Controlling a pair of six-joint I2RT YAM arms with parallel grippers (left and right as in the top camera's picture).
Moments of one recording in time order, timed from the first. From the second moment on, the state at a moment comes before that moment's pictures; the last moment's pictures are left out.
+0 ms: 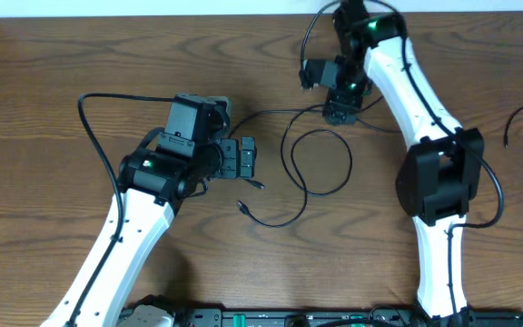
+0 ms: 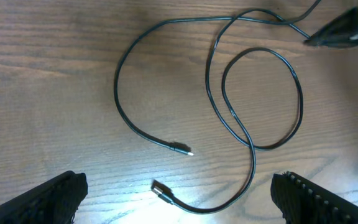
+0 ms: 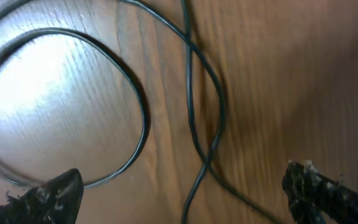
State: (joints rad) left arm -0.34 1.28 1.13 -0.83 0.13 -0.27; right arm 0.31 2.34 2.16 -1.27 -0.11 -1.03
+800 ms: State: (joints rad) left arm -0.34 1.28 1.13 -0.83 0.16 -0.27; right arm 0.34 2.34 1.84 -0.86 -0.23 -1.13
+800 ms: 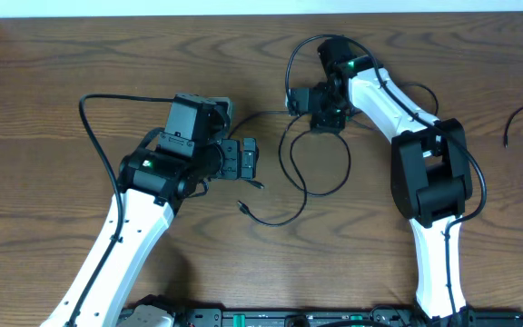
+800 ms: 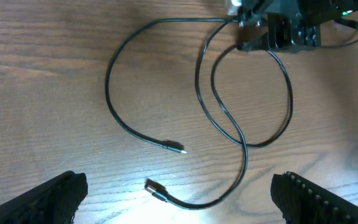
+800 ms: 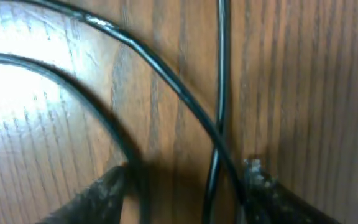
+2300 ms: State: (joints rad) left arm -0.34 1.28 1.13 -0.82 0.17 -0.27; right arm -0.21 1.50 1.91 -0.63 0.32 -0.31
